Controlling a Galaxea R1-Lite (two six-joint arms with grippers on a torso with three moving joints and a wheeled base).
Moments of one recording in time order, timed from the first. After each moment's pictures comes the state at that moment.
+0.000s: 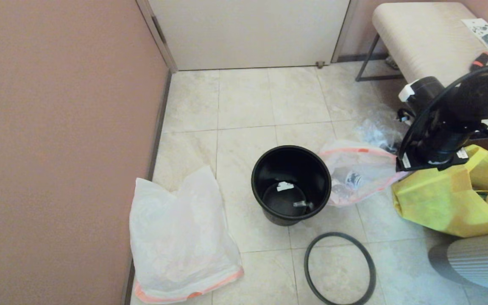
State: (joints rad) left arm 0.00 0.00 0.00 0.00 -0.05 0.09; right arm 0.16 2.02 -1.94 0.96 -0.43 0.20
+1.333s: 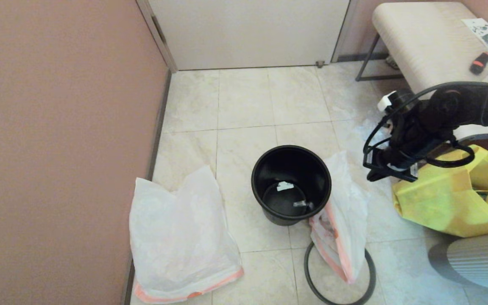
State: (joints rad) left arm 0.00 0.00 0.00 0.00 -0.05 0.09; right arm 0.20 2.12 -1.96 0.82 -0.03 0.55
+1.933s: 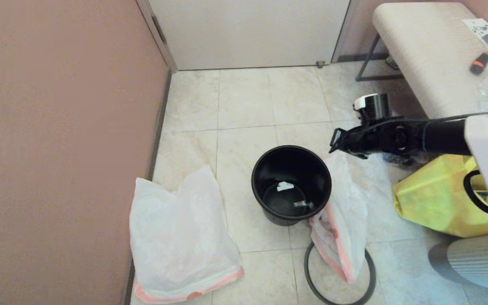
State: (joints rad) left arm 0.00 0.00 0.00 0.00 -0.05 0.09; right arm 0.24 2.32 -1.97 0.09 -0.04 0.47
